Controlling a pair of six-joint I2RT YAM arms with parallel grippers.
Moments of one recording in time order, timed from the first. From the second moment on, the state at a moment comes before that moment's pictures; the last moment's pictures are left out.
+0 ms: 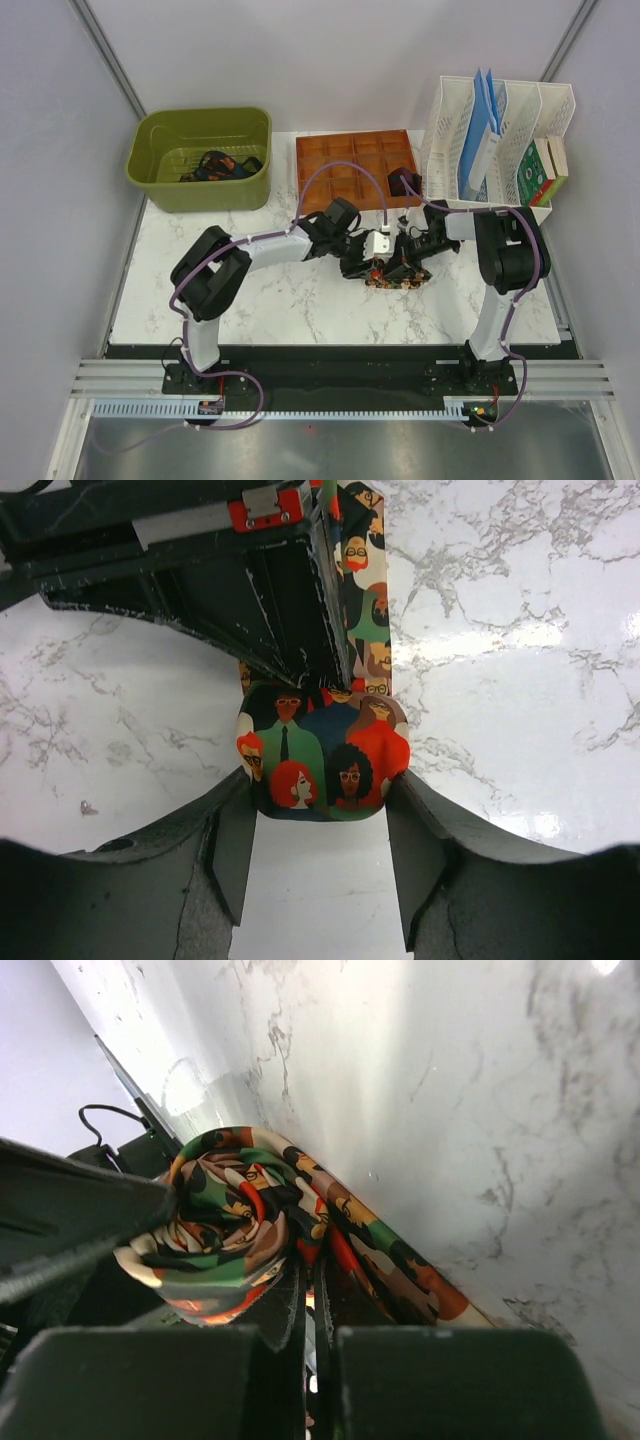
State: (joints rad) left arm -0.81 1.92 1.24 -0.17 0.60 0.67; right arm 0.13 1.96 0.99 -0.49 -0.92 0.26
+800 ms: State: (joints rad) left arm -0.90 2.08 1.48 -0.38 0.45 0.58; right arm 0.12 1.96 1.00 -0.52 -0.92 0.23
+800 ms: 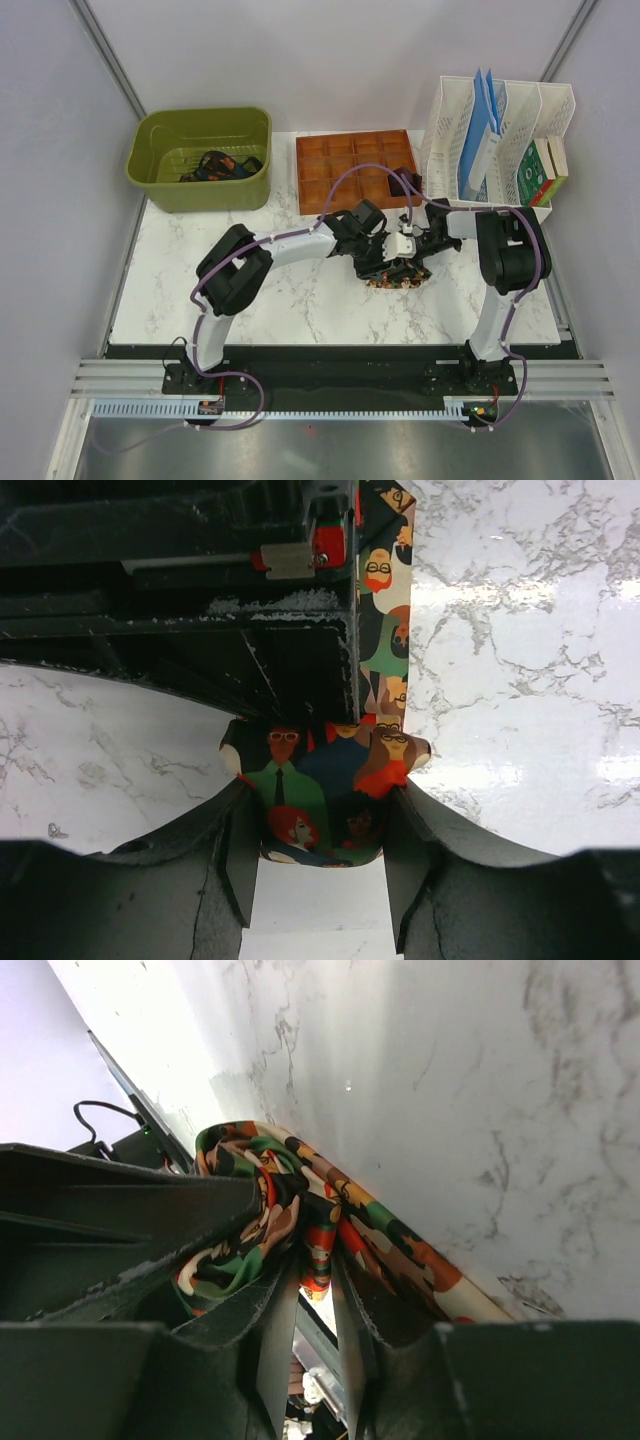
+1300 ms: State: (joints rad) left arm -0.93 2.09 1.49 -0.37 0.33 0.57; right arm 0.06 1.92 1.07 -0.70 -0.86 0.08
